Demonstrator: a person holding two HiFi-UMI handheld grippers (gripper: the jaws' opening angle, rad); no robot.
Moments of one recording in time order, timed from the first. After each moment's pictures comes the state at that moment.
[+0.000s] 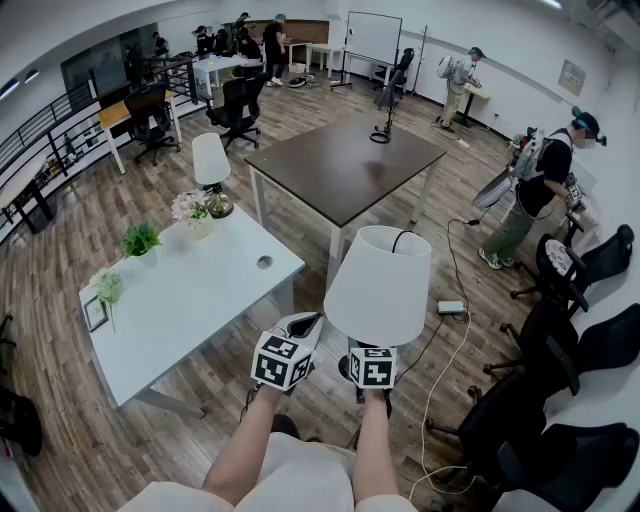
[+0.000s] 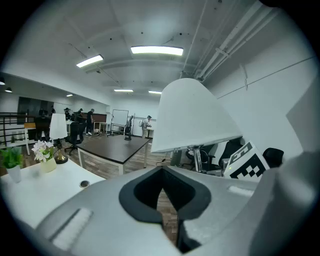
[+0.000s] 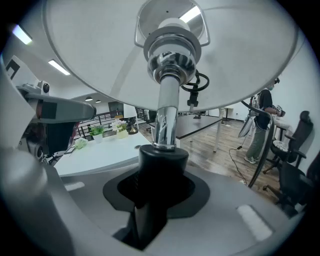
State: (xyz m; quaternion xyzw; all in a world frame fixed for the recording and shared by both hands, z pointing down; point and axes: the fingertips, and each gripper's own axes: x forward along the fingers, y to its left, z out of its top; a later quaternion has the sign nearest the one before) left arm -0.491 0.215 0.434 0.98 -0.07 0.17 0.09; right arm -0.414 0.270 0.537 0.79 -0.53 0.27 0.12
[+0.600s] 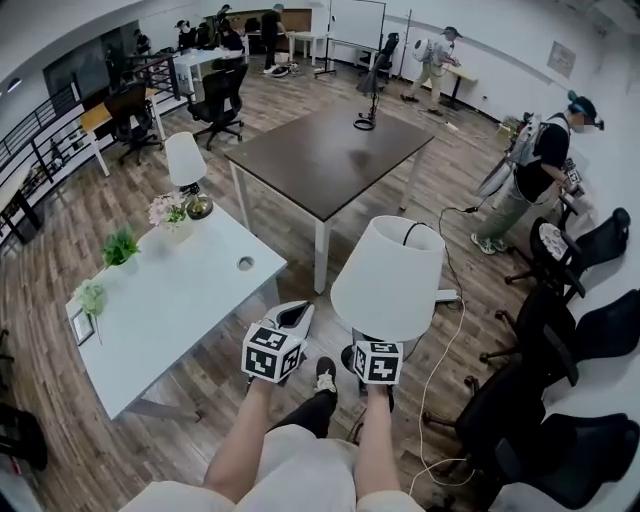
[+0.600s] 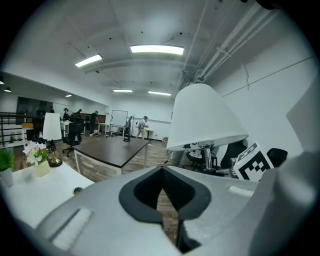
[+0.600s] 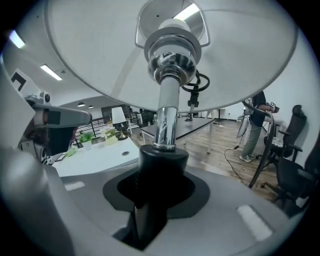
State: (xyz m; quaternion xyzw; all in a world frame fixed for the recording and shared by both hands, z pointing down) left arm -0.437 0.191 0.441 0.98 -0.07 0.16 0.08; right arm -0.345 0.278 0.539 0.82 -0.50 0.26 0.09
